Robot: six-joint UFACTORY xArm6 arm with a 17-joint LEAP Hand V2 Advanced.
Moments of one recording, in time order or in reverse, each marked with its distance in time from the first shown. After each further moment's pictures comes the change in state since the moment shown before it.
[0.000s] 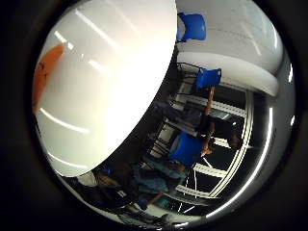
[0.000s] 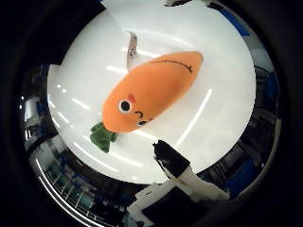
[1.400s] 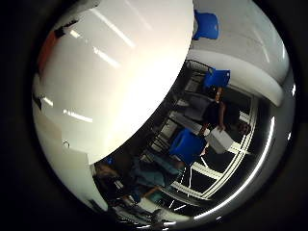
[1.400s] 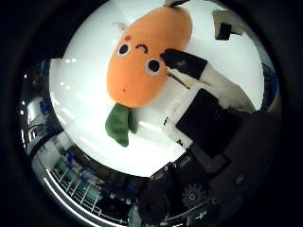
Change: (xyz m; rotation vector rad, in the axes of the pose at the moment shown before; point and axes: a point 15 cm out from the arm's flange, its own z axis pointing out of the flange) arm -0.028 0.027 -0.010 -0.137 -0.083 -0.047
